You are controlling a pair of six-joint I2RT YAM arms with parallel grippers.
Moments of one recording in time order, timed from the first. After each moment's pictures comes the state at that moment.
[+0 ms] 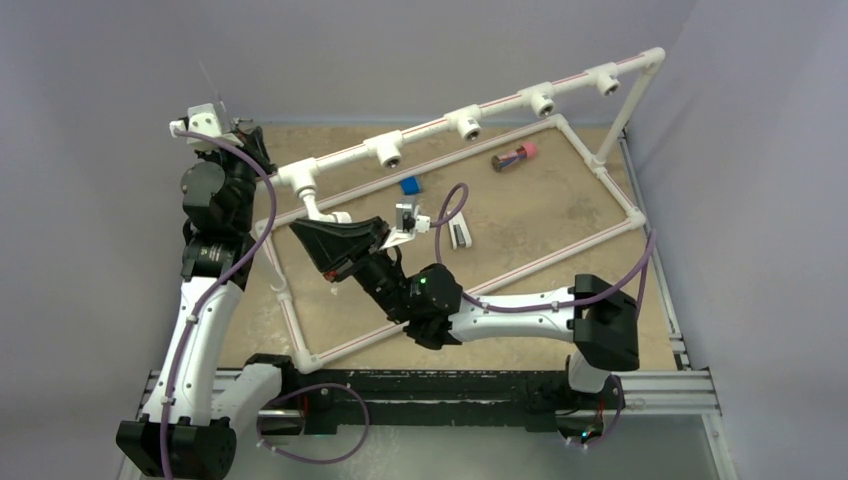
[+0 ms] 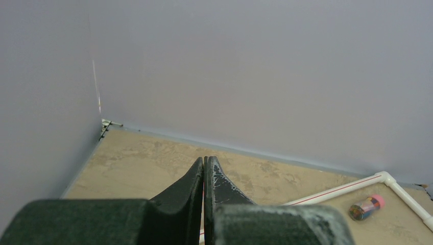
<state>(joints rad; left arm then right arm) -0.06 0.96 1.04 0.02 -0.13 -0.23 1.38 1.72 1.22 1.22 0.40 0.53</state>
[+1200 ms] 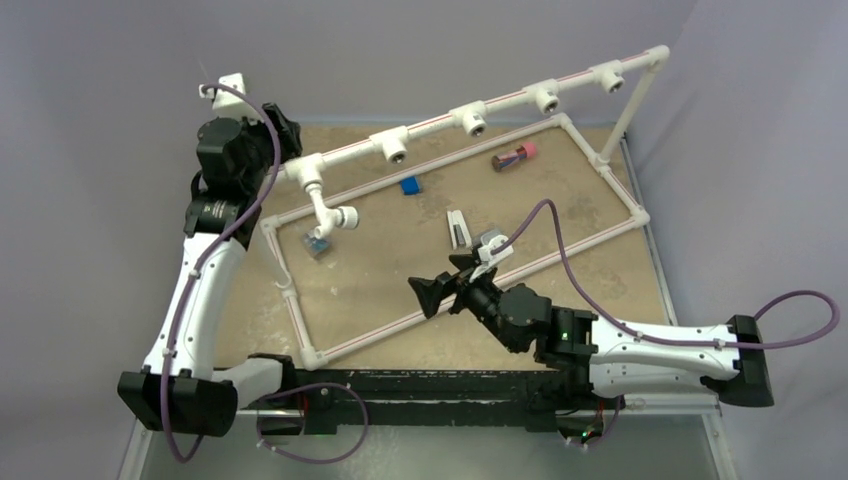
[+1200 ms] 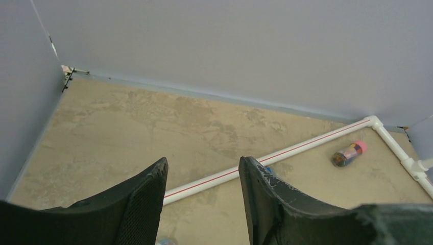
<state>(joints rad) -0.08 1.14 1.25 -0.20 -0.06 -0.27 1.38 0.93 0.74 0.16 0.67 0.30</state>
